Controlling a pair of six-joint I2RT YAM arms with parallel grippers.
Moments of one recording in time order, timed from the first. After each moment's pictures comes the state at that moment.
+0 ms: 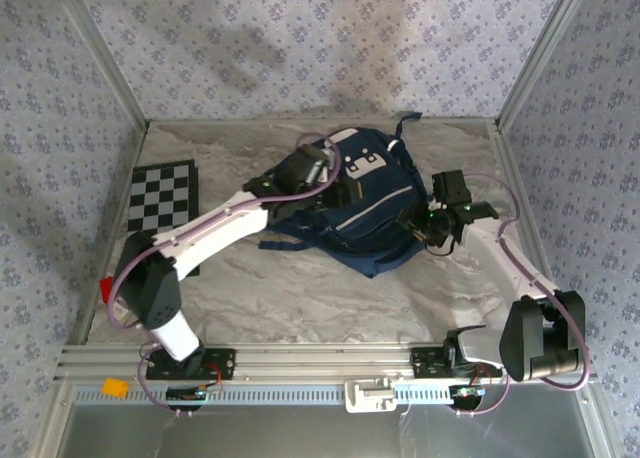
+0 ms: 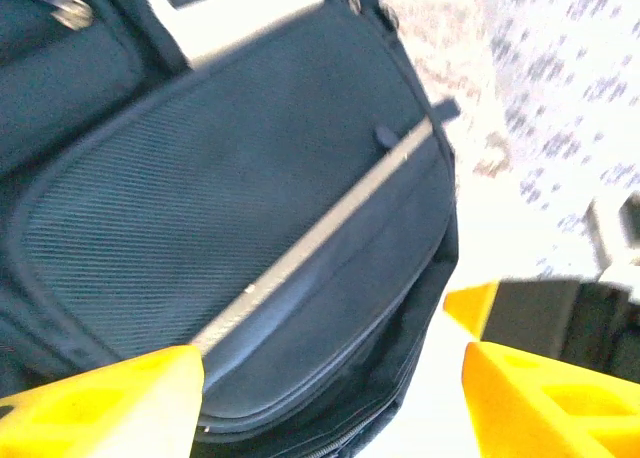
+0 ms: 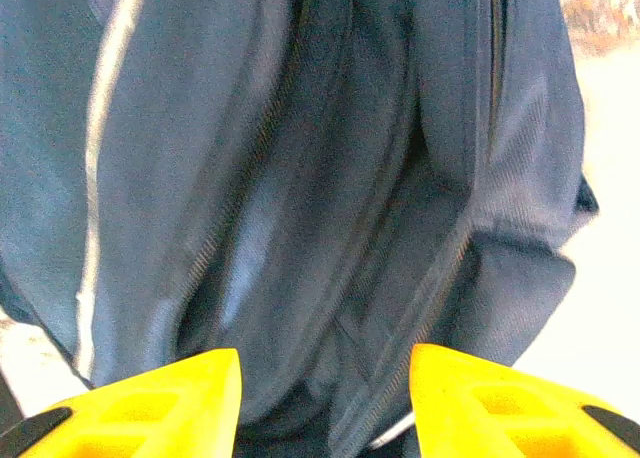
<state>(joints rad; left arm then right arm) -0.77 1.63 1.37 -0.41 0.12 -0.86 0.20 1.26 0.90 -0.70 -0.23 0.75</state>
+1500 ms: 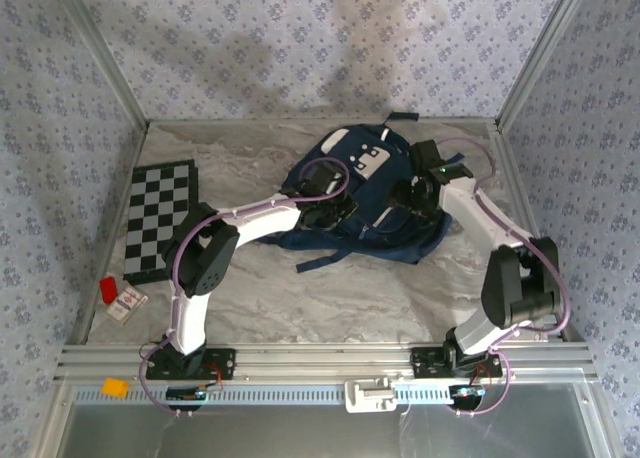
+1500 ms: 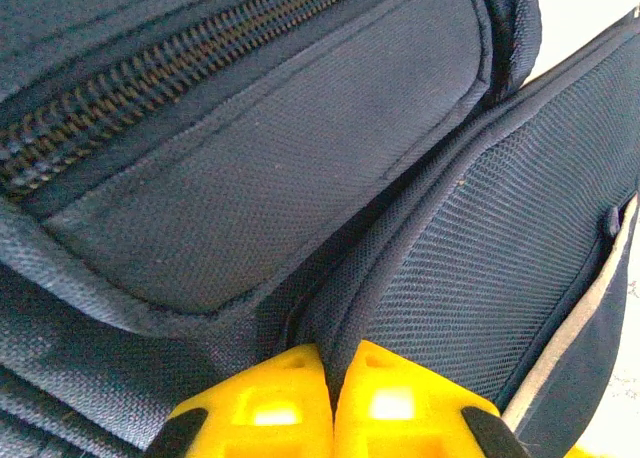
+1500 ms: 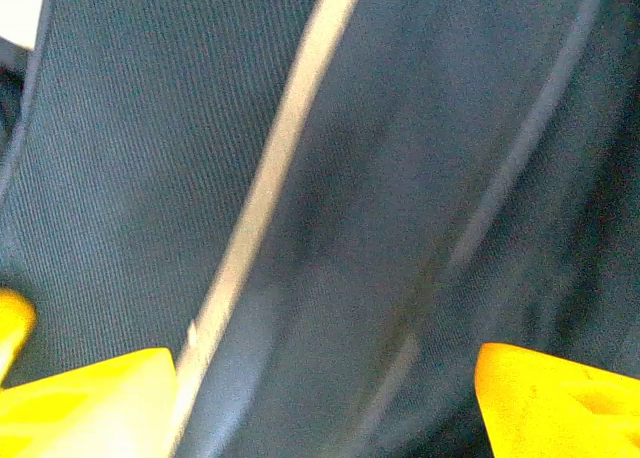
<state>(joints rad) -0.79 1.99 1.39 -0.16 0.11 -1.41 0.27 1.52 1.21 -0.85 0.02 0.55</state>
